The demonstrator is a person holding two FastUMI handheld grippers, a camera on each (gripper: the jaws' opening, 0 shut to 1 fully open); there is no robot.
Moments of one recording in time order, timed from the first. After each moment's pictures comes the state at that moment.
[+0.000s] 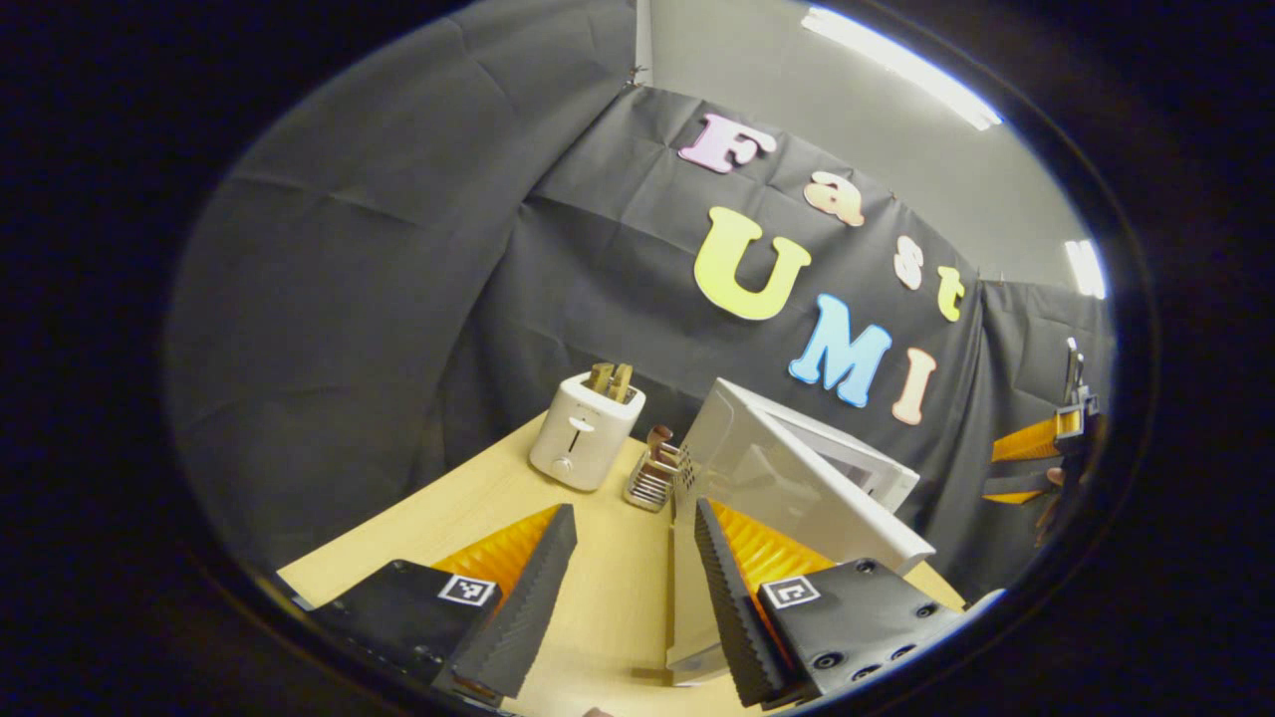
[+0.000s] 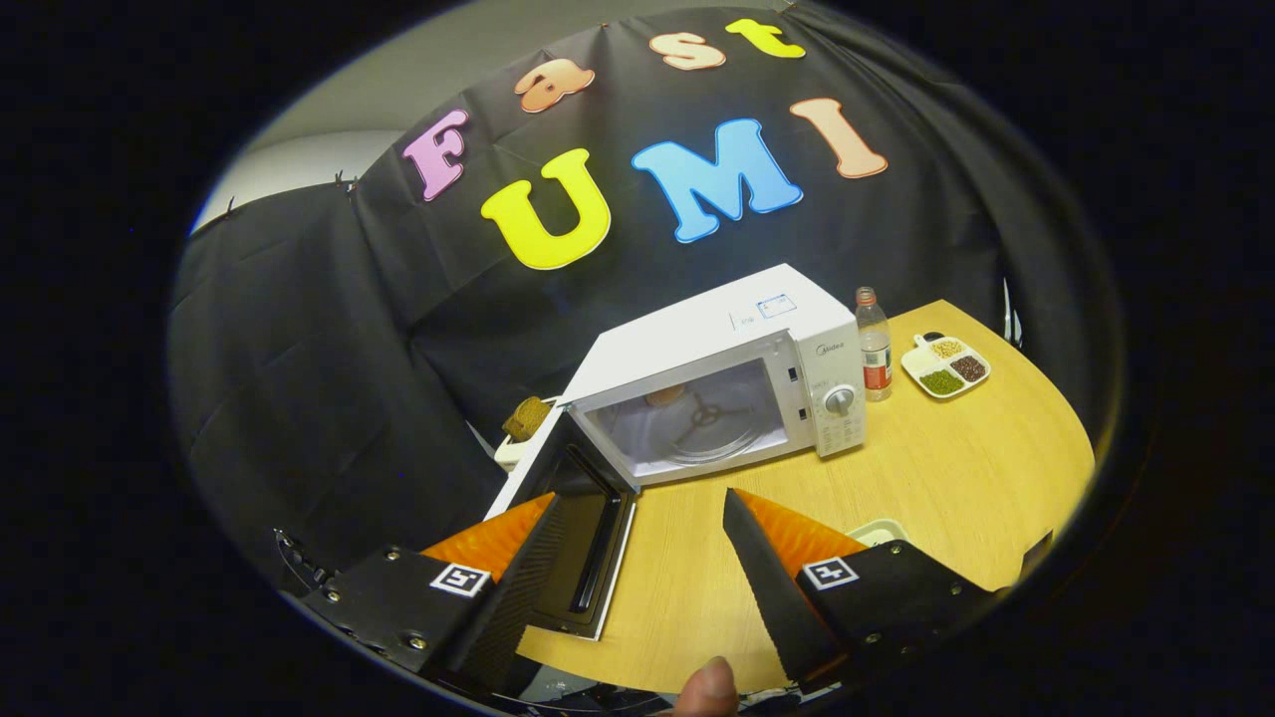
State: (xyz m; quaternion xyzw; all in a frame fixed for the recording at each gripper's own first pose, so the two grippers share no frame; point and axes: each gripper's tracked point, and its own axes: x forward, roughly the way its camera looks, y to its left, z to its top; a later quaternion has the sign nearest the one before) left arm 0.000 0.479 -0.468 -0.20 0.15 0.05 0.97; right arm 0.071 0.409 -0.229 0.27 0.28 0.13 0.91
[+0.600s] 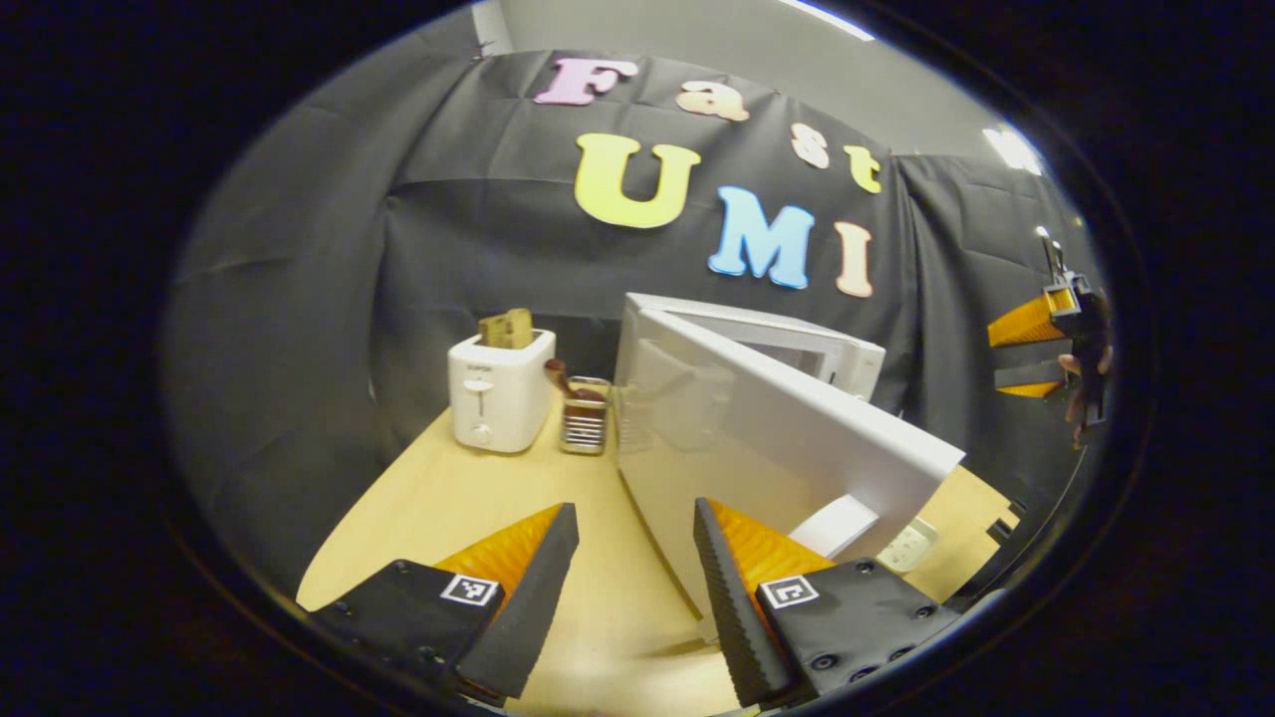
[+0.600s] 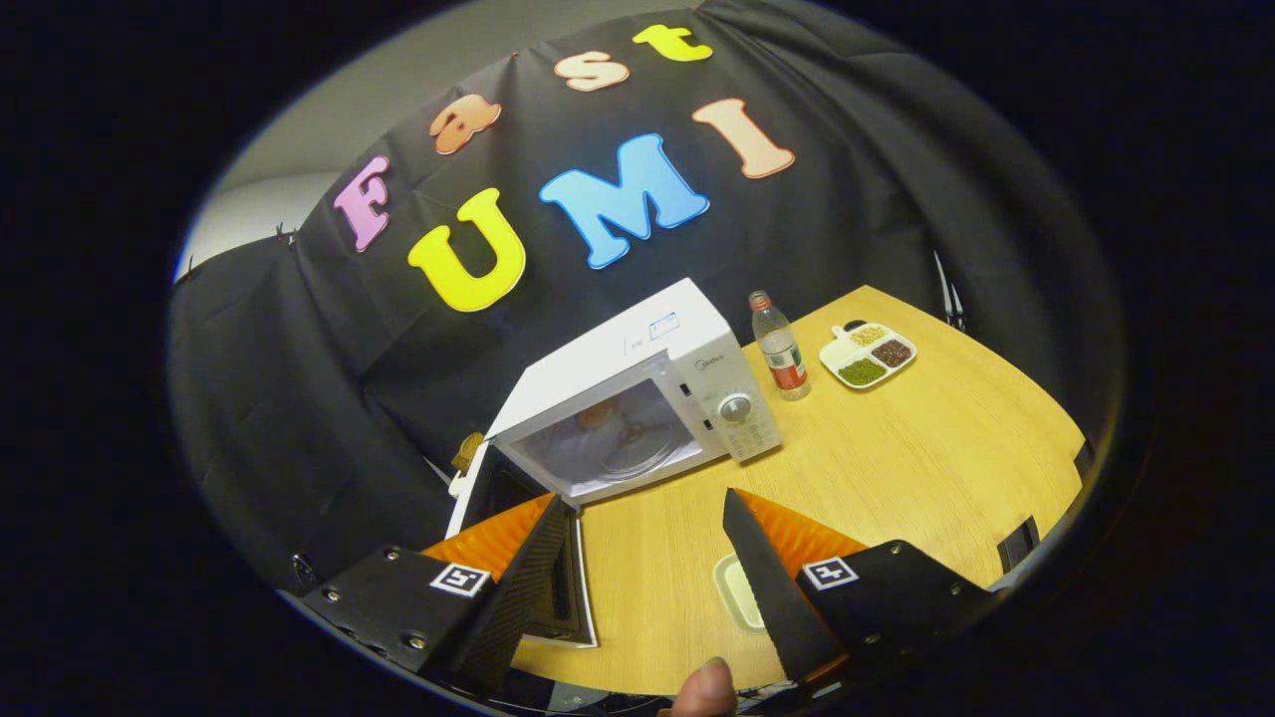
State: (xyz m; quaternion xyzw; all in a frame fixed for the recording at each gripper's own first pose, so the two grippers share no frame) left arm 0.023 0.340 -0.478 -0.06 0.22 -0.08 0.97; right arm 0.061 0.306 -0.265 0.34 0.28 0.04 0.90
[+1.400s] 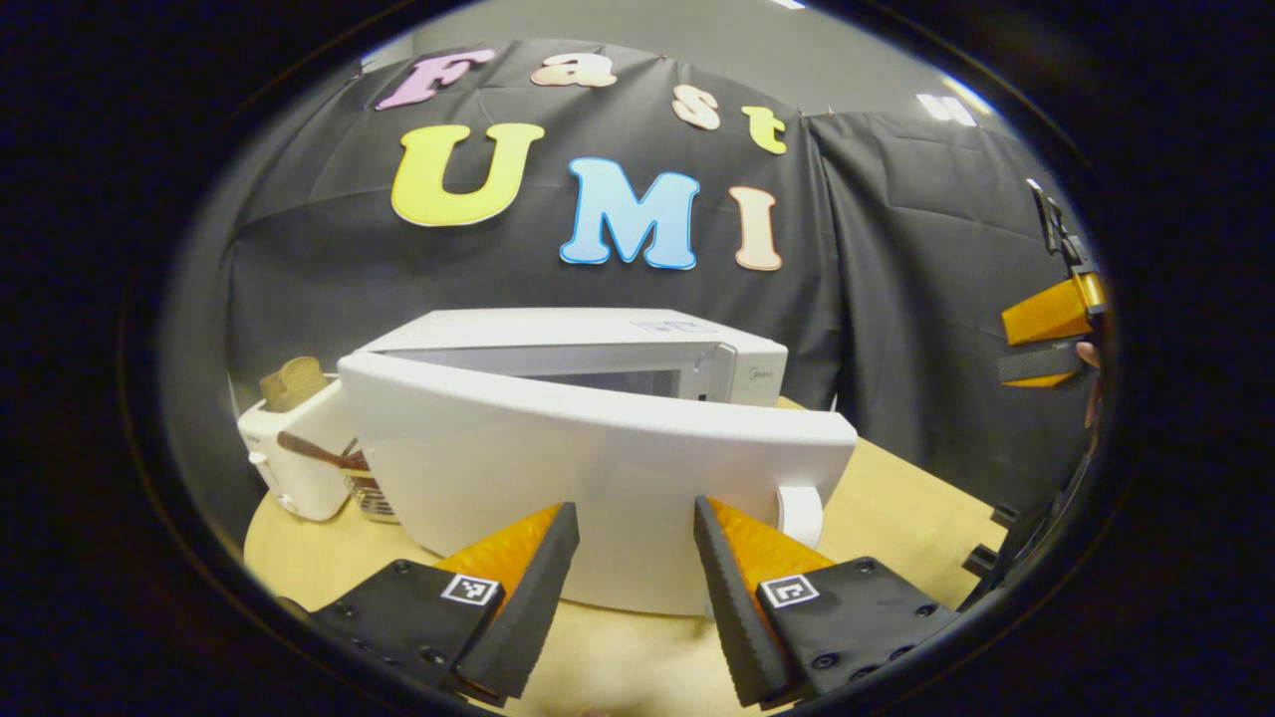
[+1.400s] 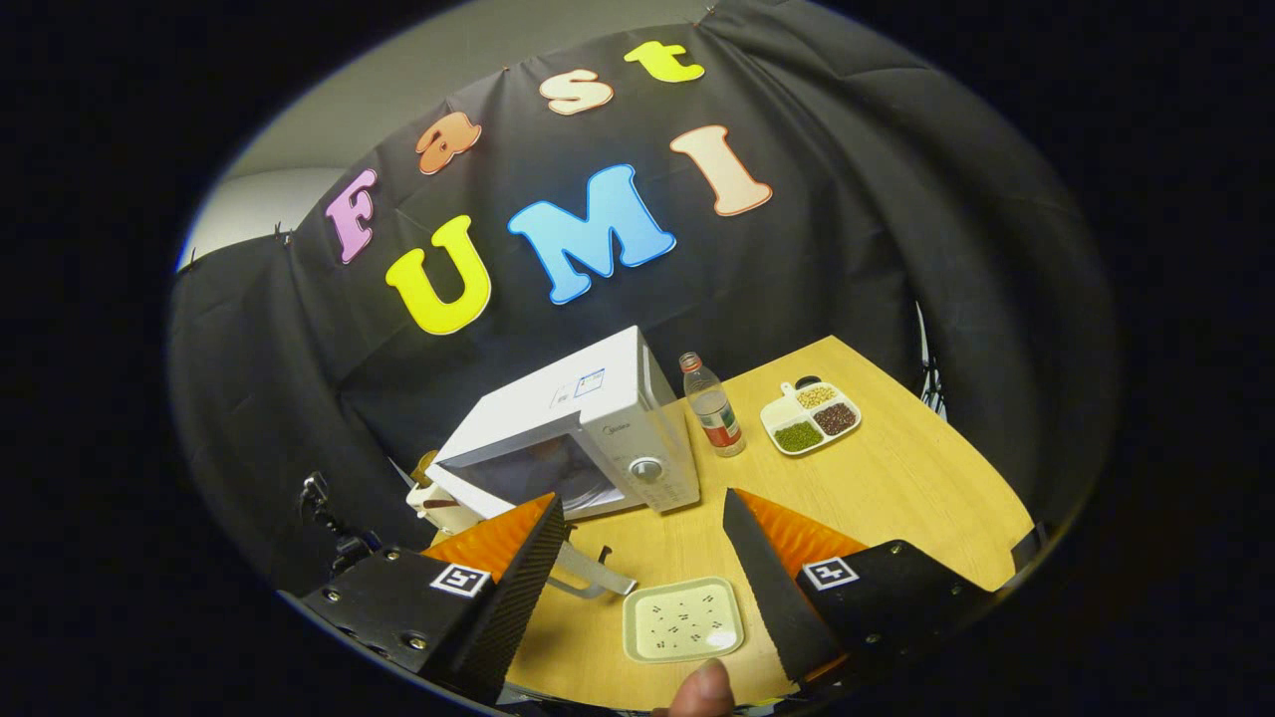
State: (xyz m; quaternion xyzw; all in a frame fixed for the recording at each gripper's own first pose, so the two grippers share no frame) left arm 0.178 0.125 -0.484 -0.03 0.22 -0.17 0.96; right arm 0.081 0.181 -0.280 0.28 0.26 0.04 0.92
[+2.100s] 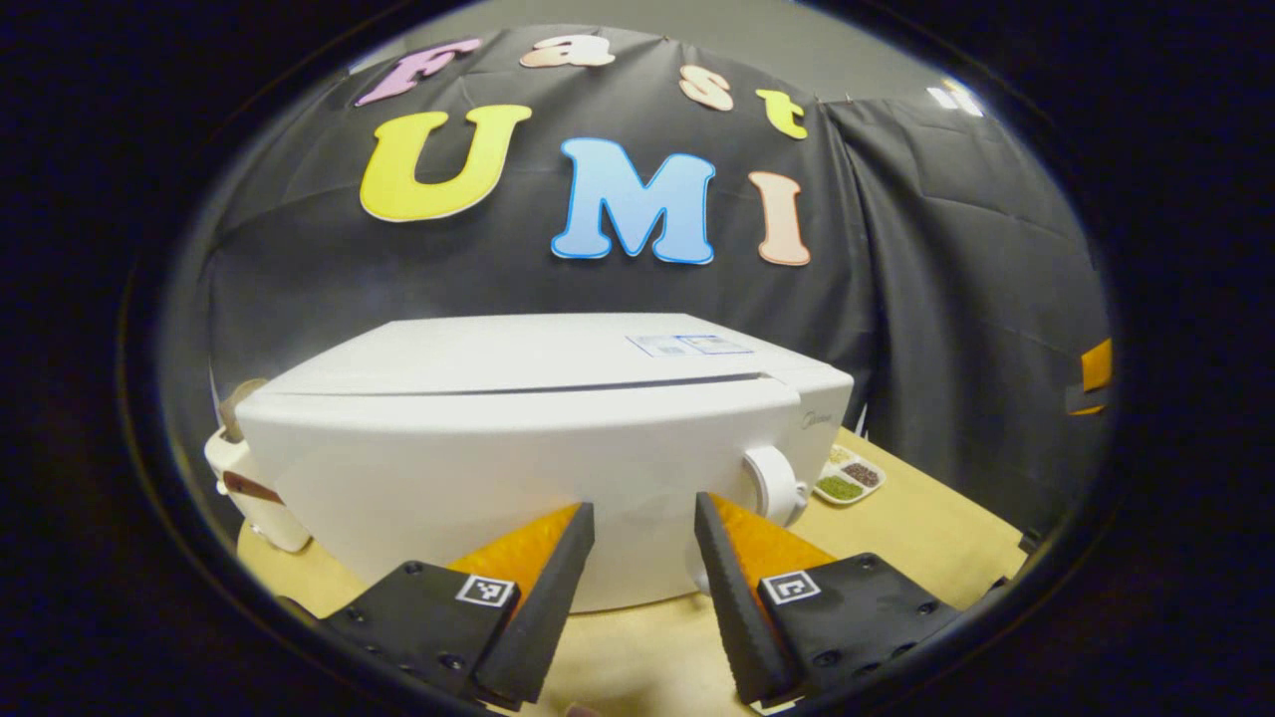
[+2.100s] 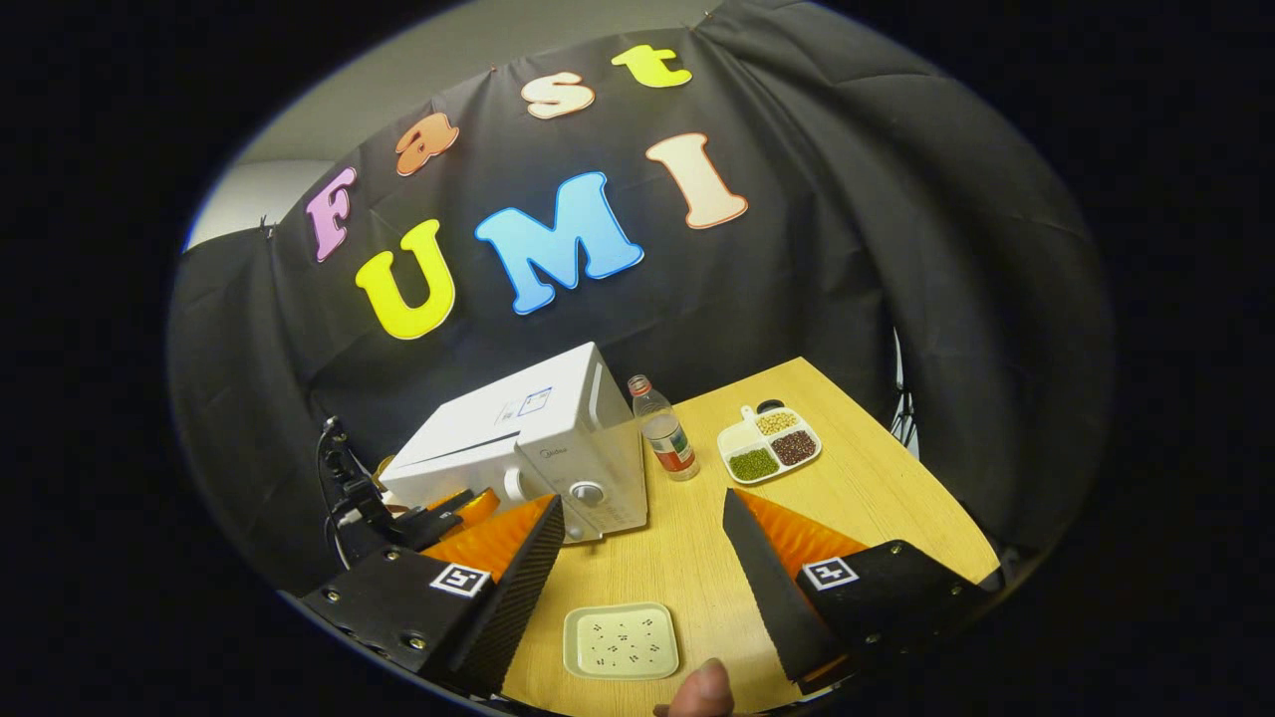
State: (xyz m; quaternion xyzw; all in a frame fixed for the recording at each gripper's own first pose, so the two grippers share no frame) left arm 0.274 0.090 -0.502 -0.02 0.23 -0.15 0.96; right arm 0.106 0.135 -0.302 0.26 0.25 0.01 0.93
